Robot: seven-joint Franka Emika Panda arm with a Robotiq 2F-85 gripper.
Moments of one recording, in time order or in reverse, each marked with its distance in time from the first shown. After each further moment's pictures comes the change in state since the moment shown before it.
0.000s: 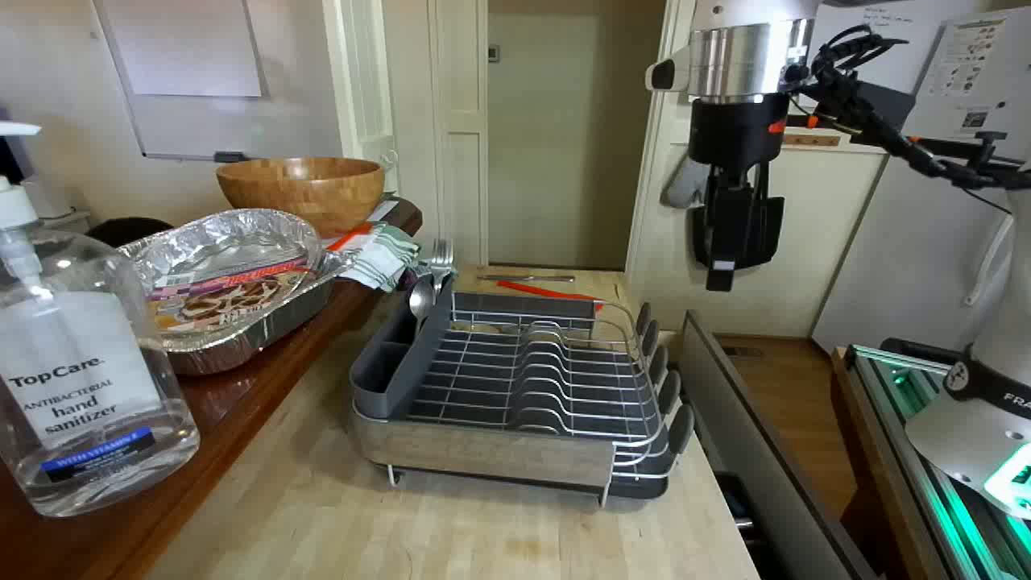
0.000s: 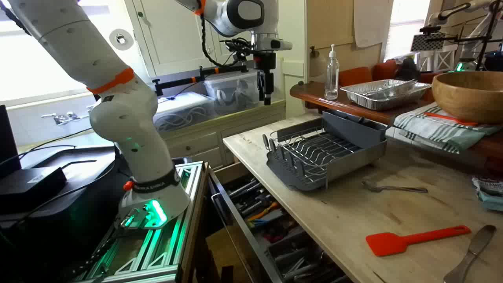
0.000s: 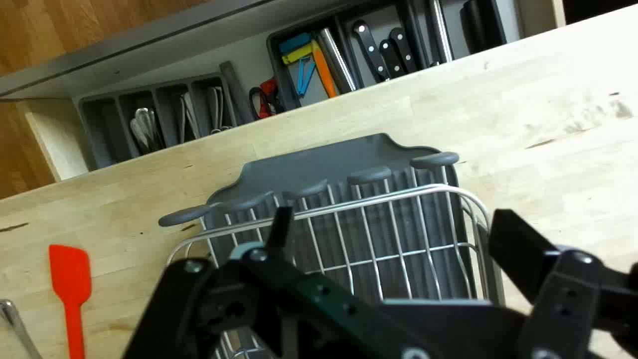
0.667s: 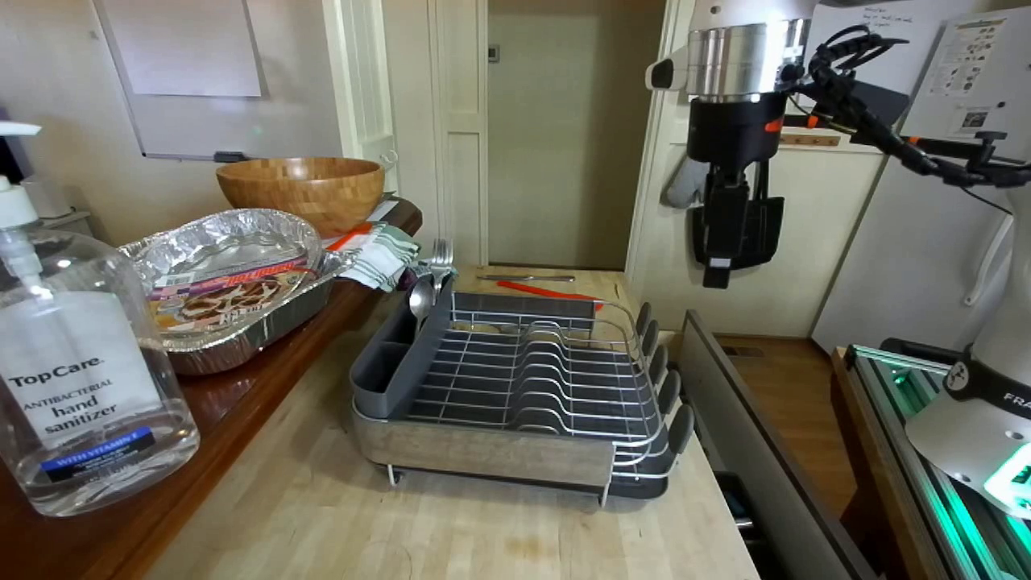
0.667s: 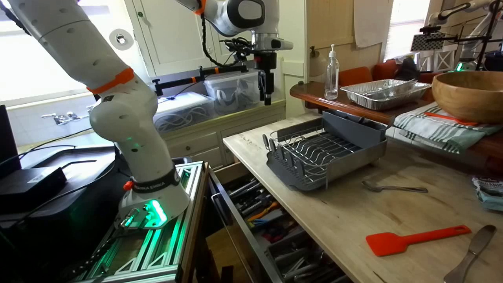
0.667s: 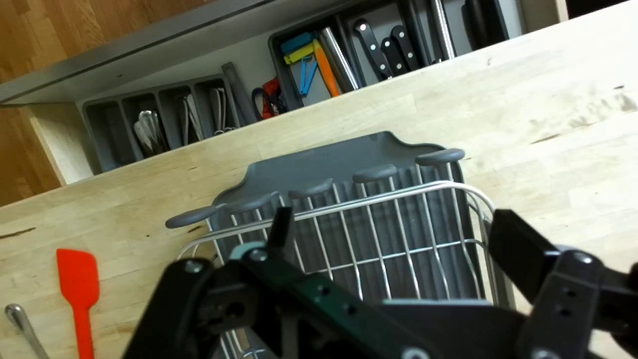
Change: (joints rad) arm -0.002 0.000 -0.010 0.000 -0.005 0.000 0.014
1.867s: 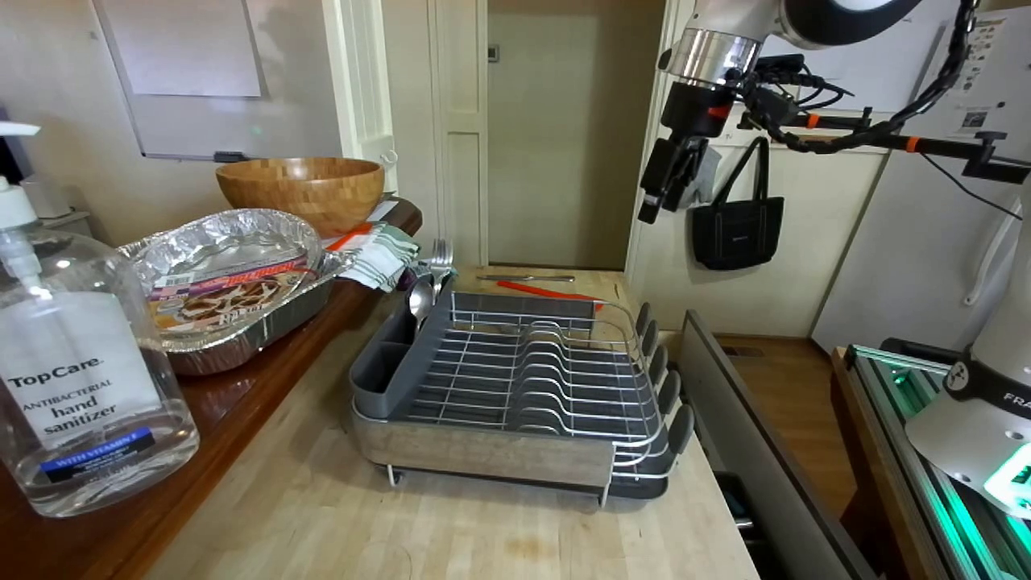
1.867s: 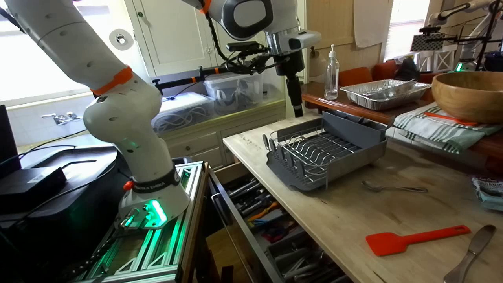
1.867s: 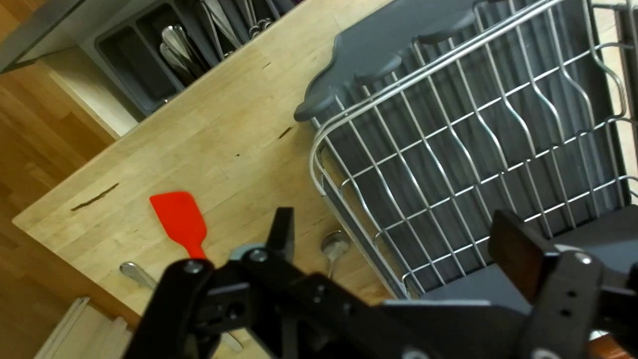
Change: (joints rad) arm -0.147 -0.065 -0.225 -0.126 -0.016 0.348 -0.086
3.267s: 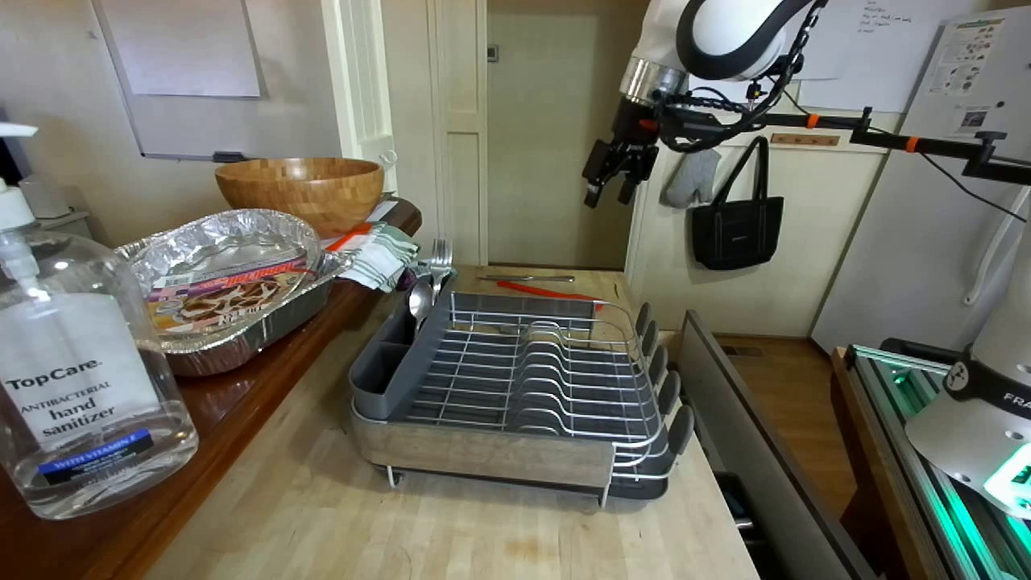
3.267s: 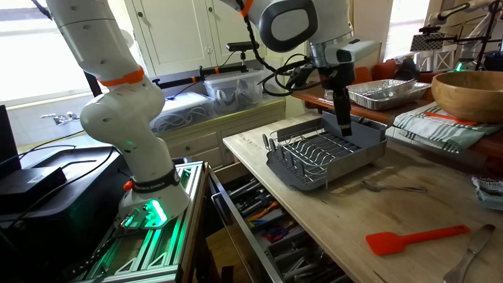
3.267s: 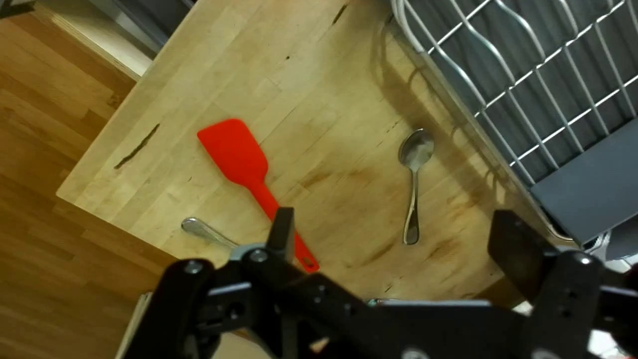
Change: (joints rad) arm -0.096 0.303 -0.111 0.209 0.010 0.169 0.002
